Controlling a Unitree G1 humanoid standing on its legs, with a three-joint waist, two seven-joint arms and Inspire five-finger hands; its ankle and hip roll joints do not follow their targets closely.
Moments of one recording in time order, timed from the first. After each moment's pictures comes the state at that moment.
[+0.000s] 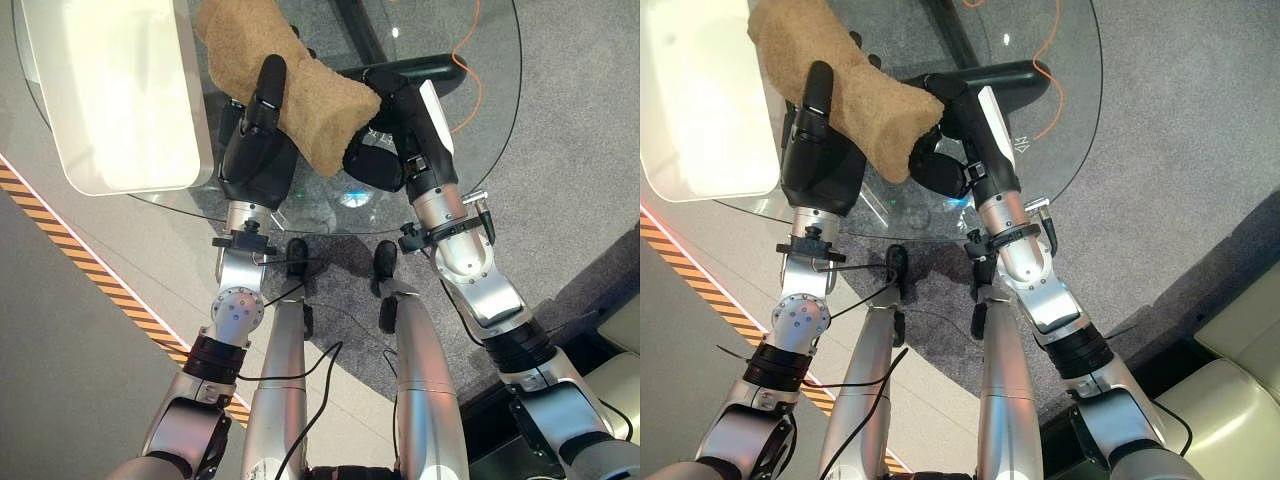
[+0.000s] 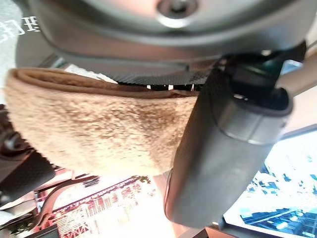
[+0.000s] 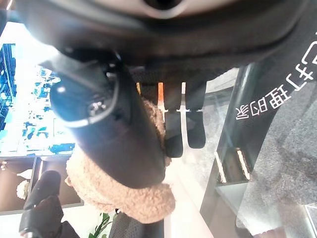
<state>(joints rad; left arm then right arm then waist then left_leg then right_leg) -0.59 0.24 -0.16 0.09 -1.39 -0.31 -0.27 -0.69 -0.41 0.36 0.01 0.12 -0.12 -0.18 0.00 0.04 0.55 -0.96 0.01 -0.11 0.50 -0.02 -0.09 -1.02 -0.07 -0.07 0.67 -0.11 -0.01</state>
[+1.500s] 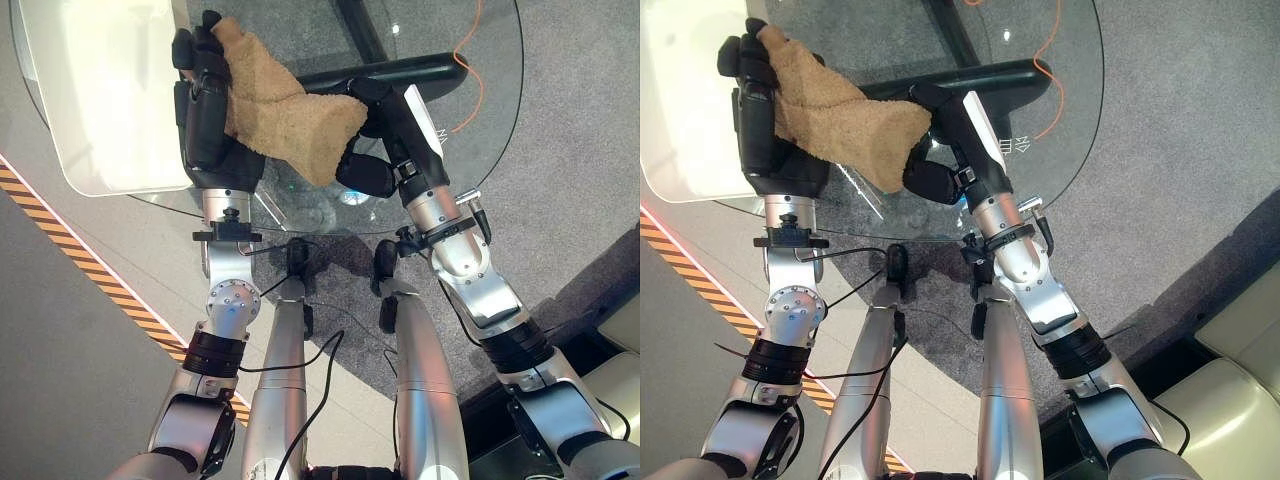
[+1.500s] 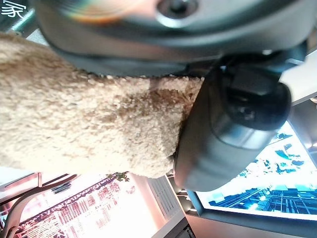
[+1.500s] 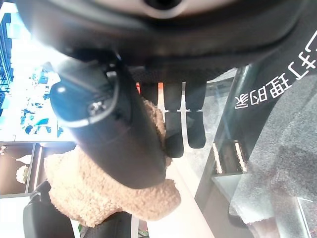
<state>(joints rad) -0.61 0.21 -0.09 0.07 -1.34 -0.38 -0.27 -0.69 -0.40 0.36 0.01 0.08 -0.12 -0.12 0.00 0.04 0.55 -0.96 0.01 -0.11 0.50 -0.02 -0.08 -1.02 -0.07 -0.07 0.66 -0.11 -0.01</state>
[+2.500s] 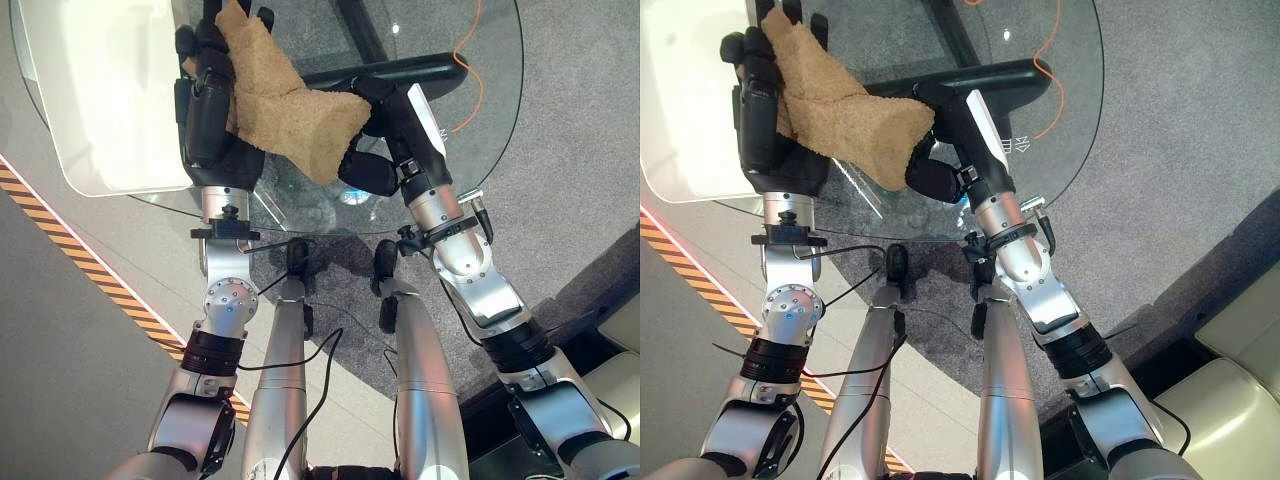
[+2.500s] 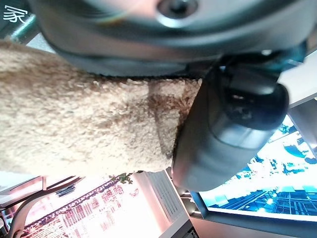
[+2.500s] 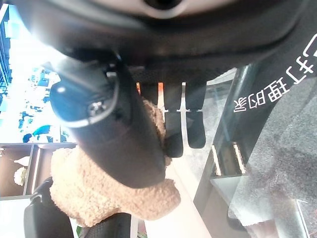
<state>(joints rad) -0.62 0.22 -0.07 0.06 -1.32 -0.33 -0.24 -0.69 -0.41 0.35 0.01 0.08 -0.11 -0.13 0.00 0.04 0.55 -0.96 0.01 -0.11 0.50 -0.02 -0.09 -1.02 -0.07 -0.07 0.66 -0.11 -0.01</state>
